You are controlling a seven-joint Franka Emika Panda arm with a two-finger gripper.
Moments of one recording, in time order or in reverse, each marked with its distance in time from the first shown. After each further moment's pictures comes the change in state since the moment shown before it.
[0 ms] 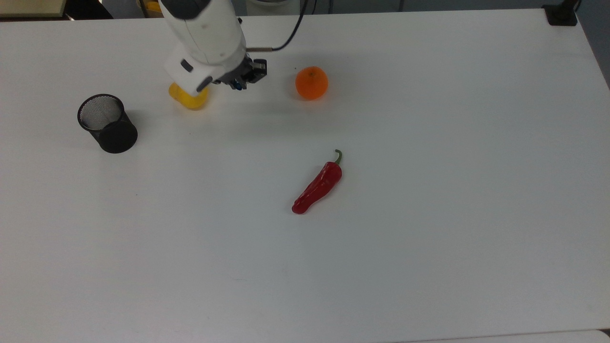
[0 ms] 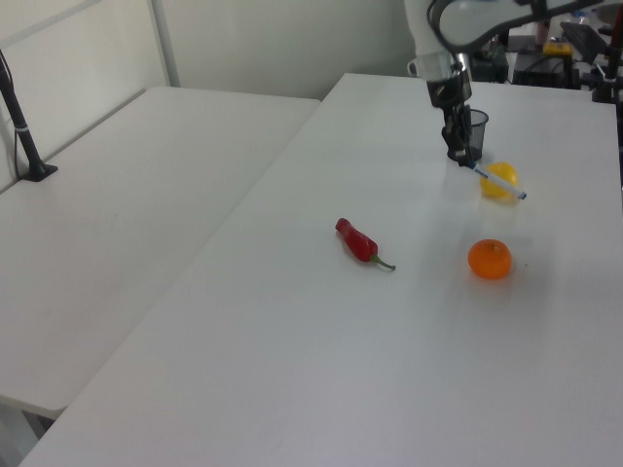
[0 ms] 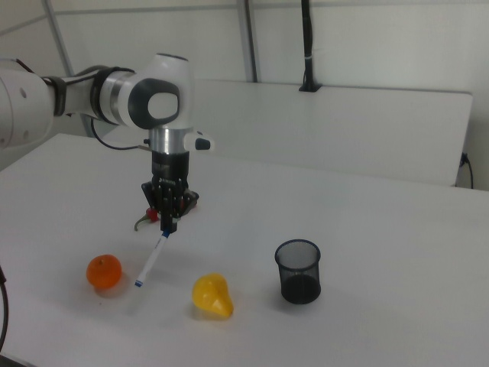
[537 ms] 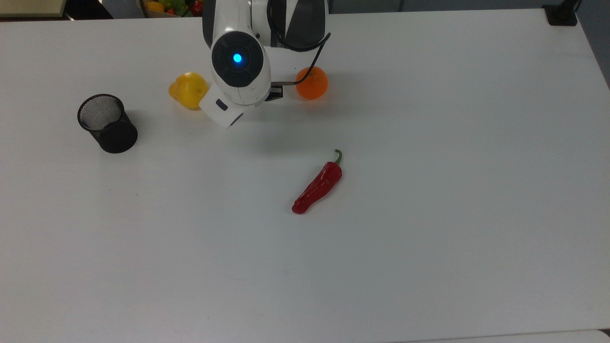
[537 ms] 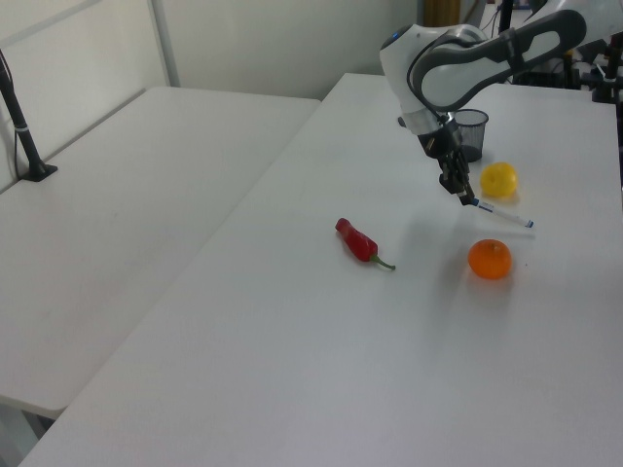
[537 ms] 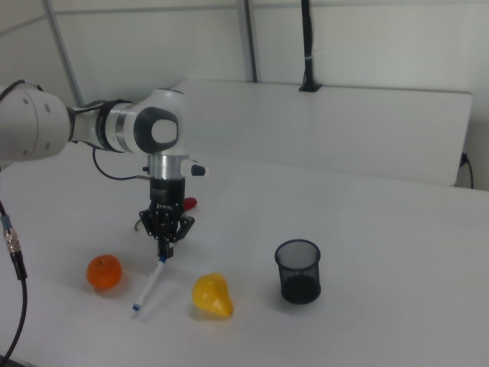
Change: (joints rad) arm 0.021 0.113 0.046 -0.005 -0.075 0.000 0.033
